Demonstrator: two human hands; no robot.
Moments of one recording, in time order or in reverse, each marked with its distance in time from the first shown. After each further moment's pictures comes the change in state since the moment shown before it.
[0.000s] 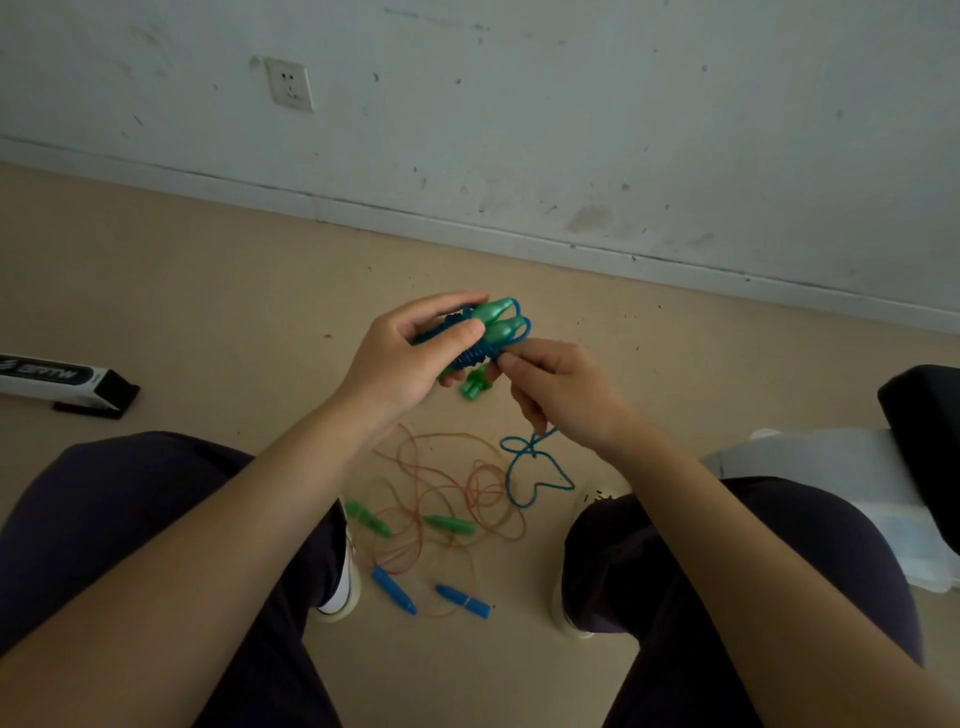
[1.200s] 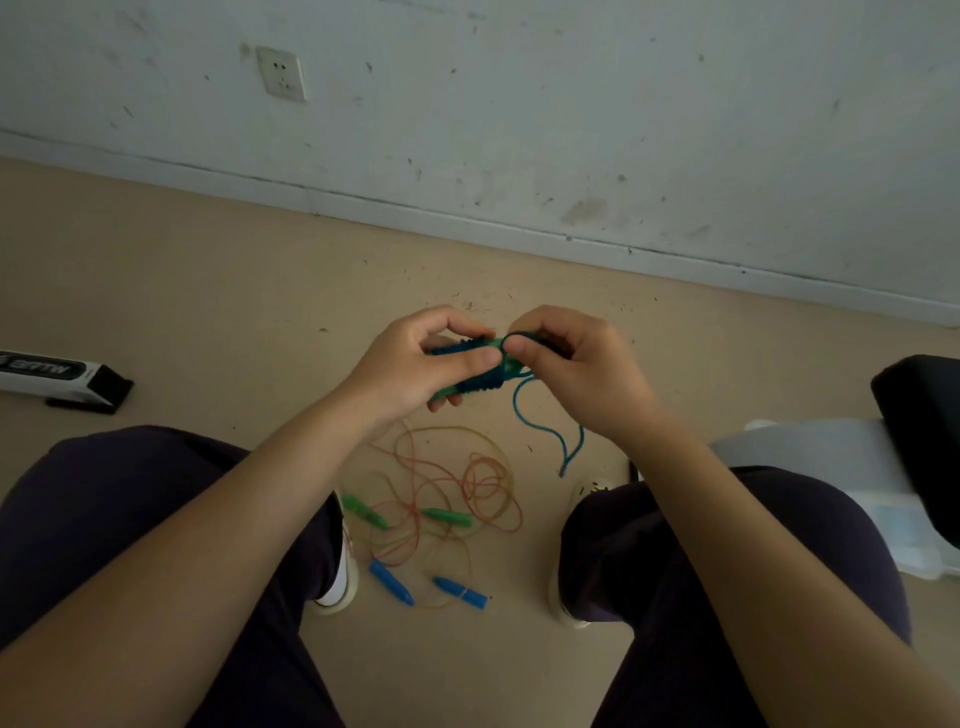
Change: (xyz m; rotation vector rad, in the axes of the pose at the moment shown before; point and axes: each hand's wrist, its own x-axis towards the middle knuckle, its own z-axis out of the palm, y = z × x) left_hand -0.001 -0.005 -0.002 0.182 -0.178 -0.089; right_hand -0.004 -0.004 -0.016 -0.155 0.133 -0.298
